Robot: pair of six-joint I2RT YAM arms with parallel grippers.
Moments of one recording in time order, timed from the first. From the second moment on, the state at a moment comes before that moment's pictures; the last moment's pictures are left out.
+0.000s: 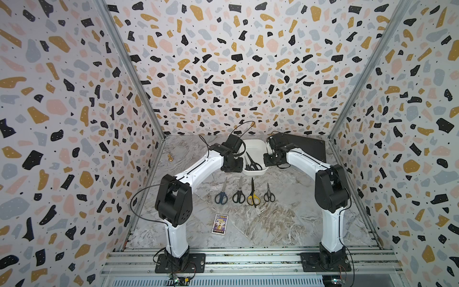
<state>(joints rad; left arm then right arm) -0.54 1.84 1.62 -0.88 0.03 -0.40 0.44 2.08 1.69 -0.63 0.02 0.21</state>
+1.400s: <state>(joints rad) -0.54 2.05 1.92 -0.83 0.16 -0.49 0.49 1.93 1.44 -0.14 0.22 0.35</state>
